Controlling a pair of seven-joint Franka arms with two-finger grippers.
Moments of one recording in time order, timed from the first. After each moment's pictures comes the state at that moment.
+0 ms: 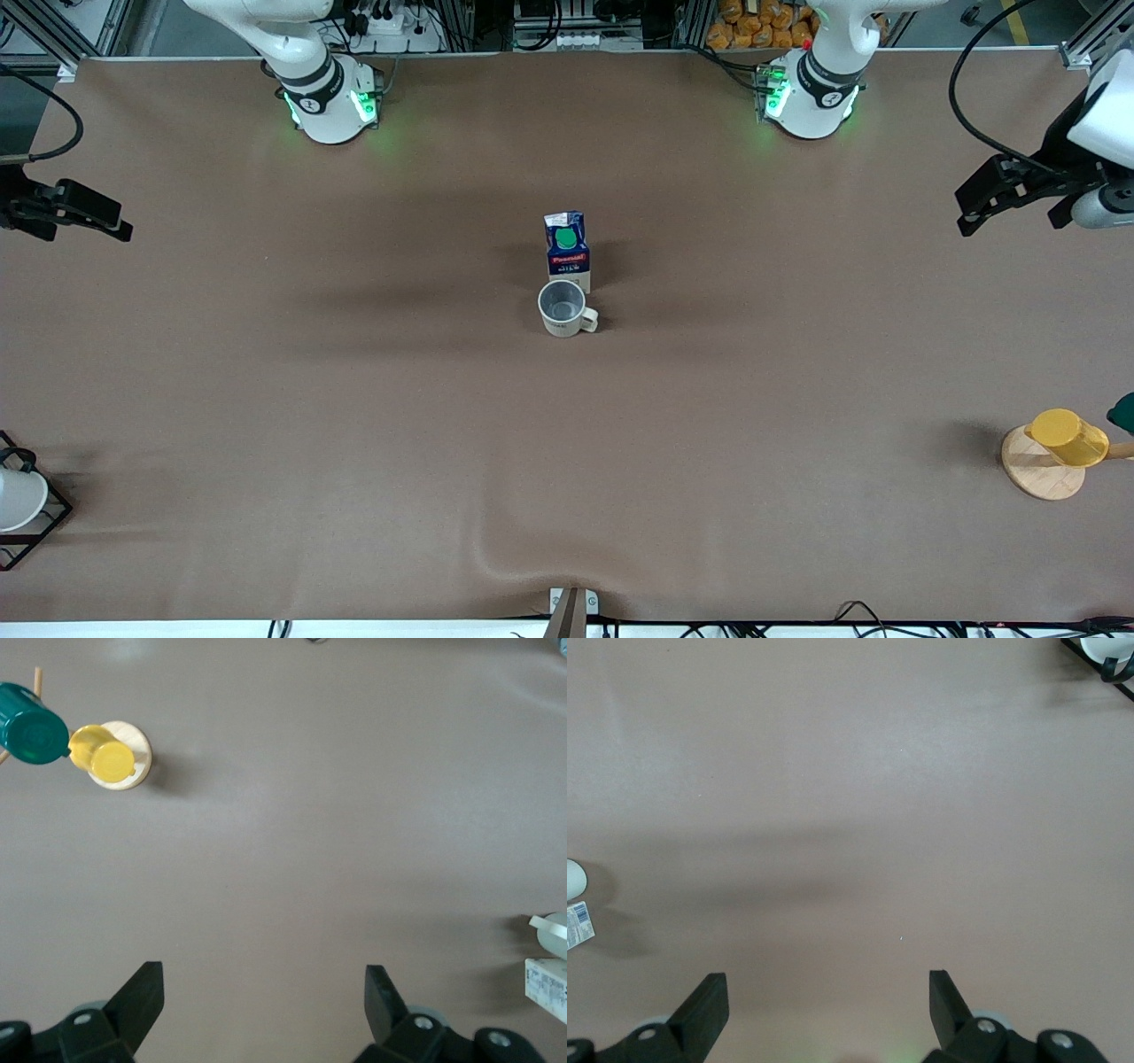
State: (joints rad) left arm 0.02 -0.01 -0.17 -1.47 0.07 1.55 -0.20; right arm -0.07 0.03 0.01 -1.52 0.03 1.47 -0.03
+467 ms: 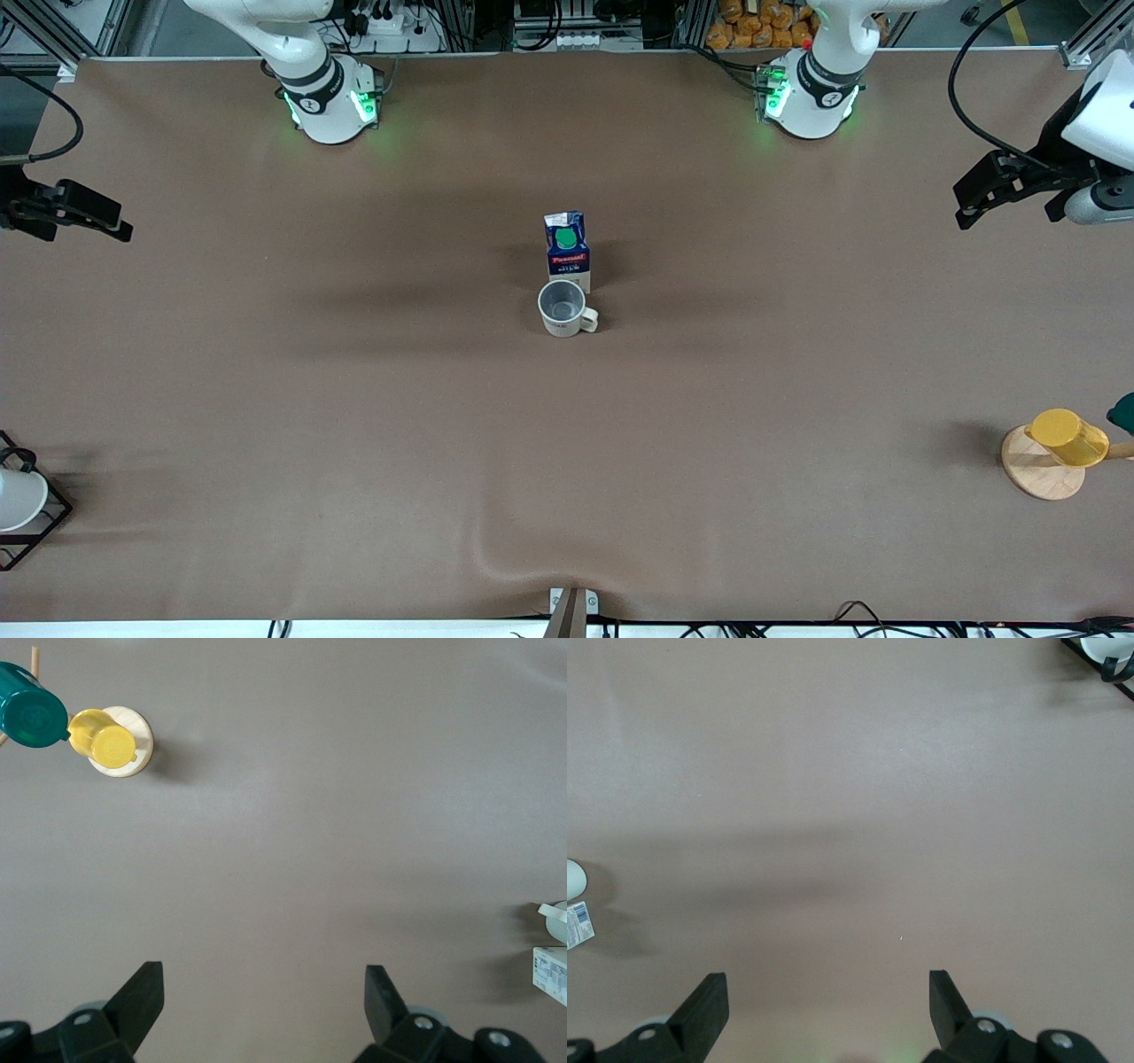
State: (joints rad) left arm 0.02 -0.03 -0.16 -1.51 0.07 1.55 -0.20; right arm -0.07 0.03 0.01 -1.52 0.03 1.47 -0.03
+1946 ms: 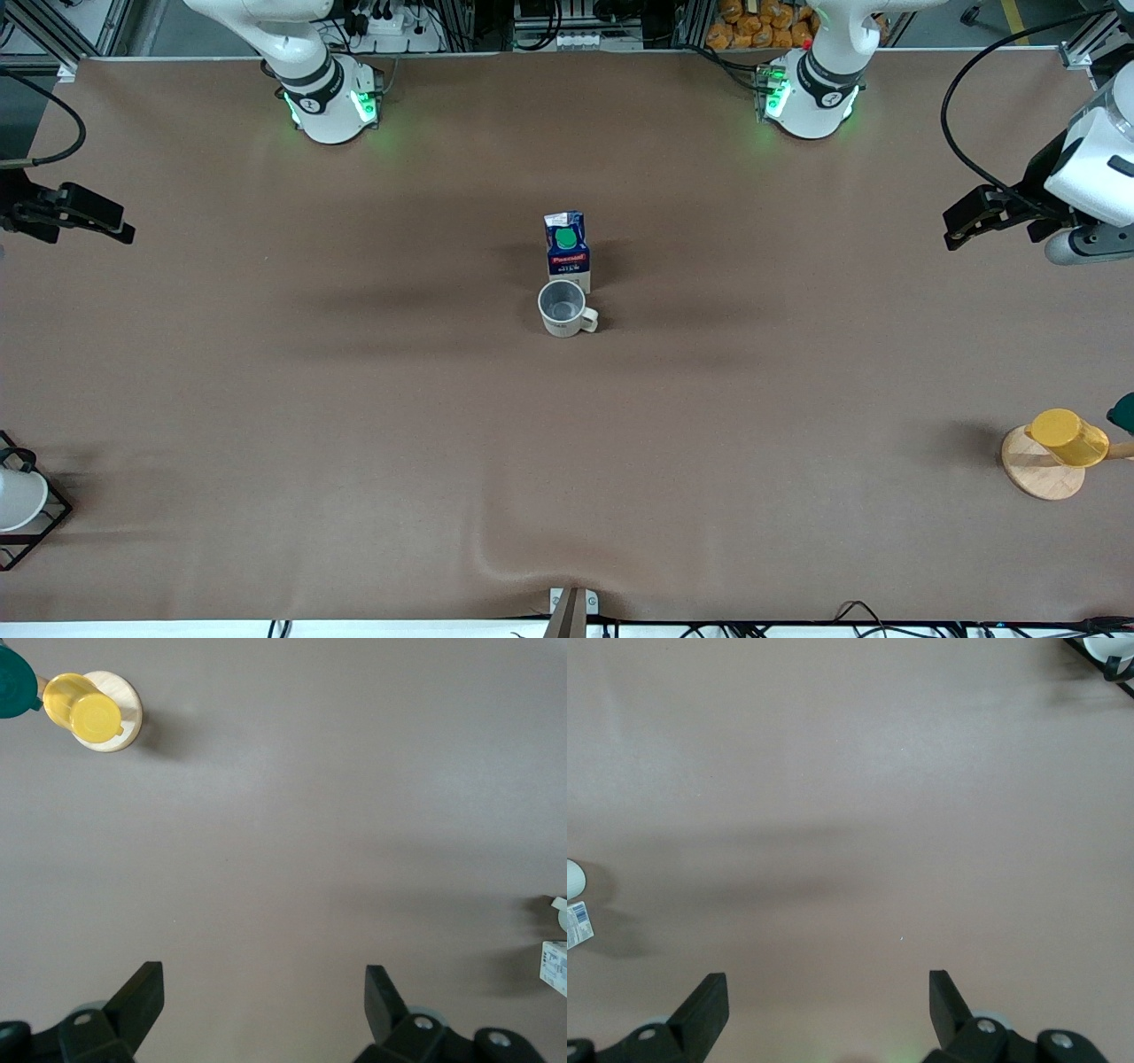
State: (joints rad) left arm 0.02 0.02 -0.14 -1.53 0.06 1.55 -0.20; right arm -0.07 0.03 0.00 -1.52 0.03 1.47 -0.03
